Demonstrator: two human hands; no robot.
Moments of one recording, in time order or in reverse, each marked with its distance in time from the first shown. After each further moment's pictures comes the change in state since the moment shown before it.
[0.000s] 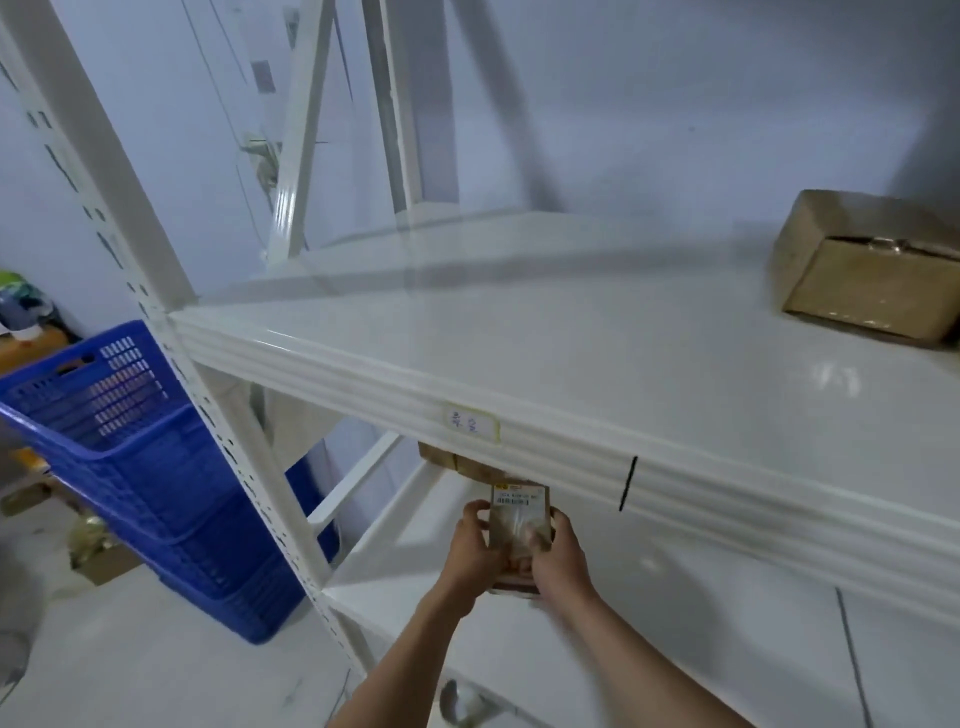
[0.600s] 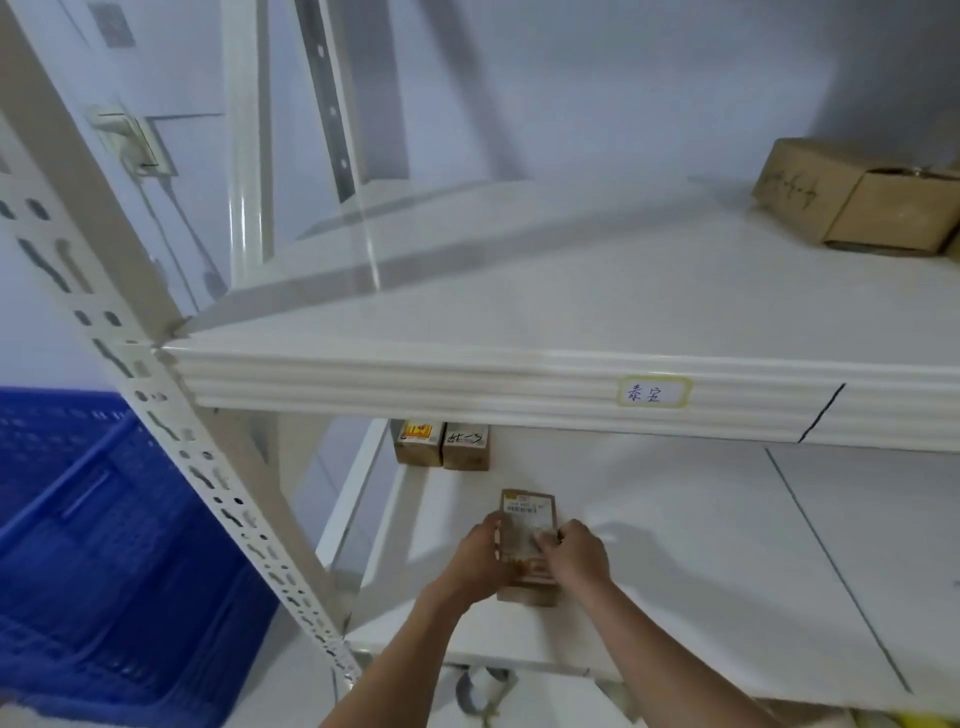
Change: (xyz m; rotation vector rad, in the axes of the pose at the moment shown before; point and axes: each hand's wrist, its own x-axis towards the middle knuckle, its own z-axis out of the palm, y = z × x) left_hand 0.049 -0.045 -0.064 0.401 -0.511 0.183; right_hand -0.007 0.009 0.062 -0.356 0.305 0.270
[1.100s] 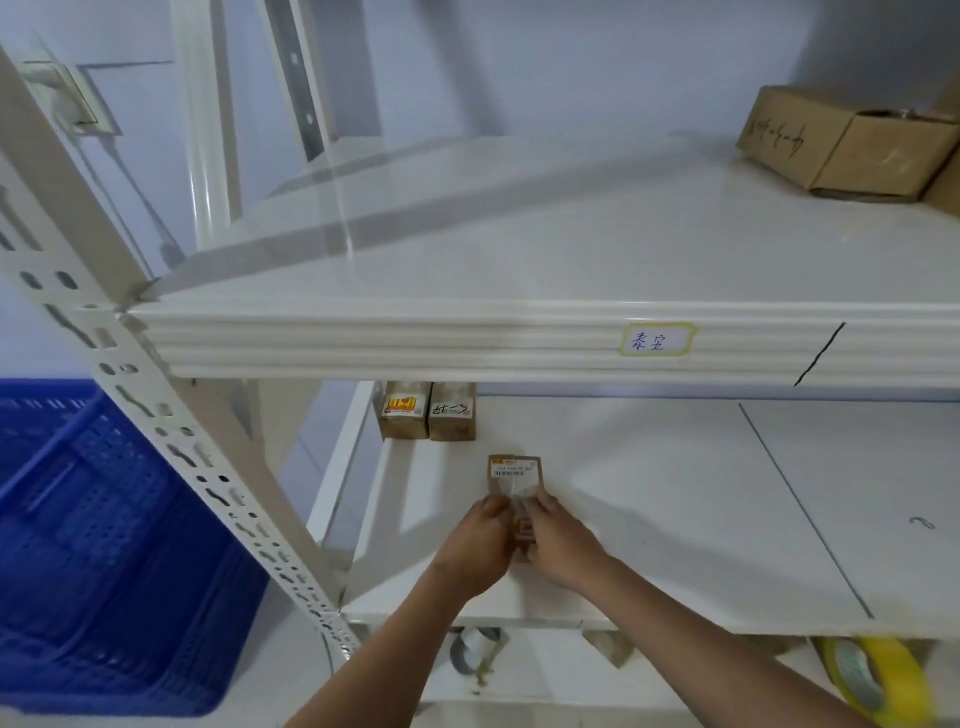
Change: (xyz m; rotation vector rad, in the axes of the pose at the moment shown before) left_hand -0.014 -0.013 0.009 0.653 0.051 0.469; right_hand -0.027 0.010 -0.001 -0.481 -0.221 -0.417
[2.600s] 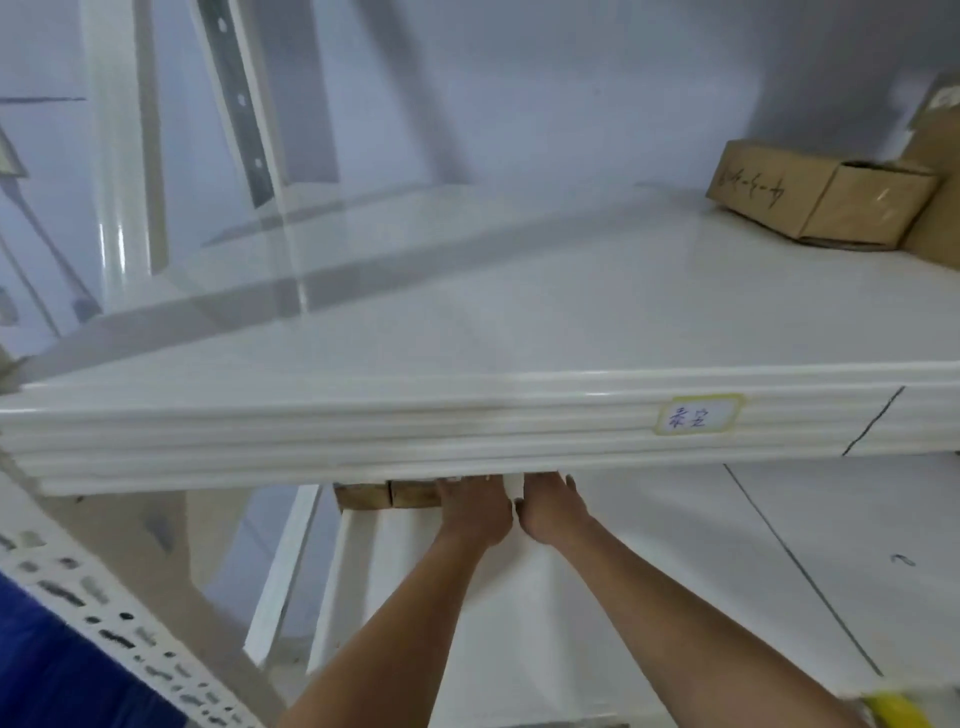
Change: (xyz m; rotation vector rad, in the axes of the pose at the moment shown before) left_hand 0.138 -0.007 -0.036 0.229 -0.029 -0.252; right_hand 0.099 0.014 -0.071 -0.094 0.191 0.221
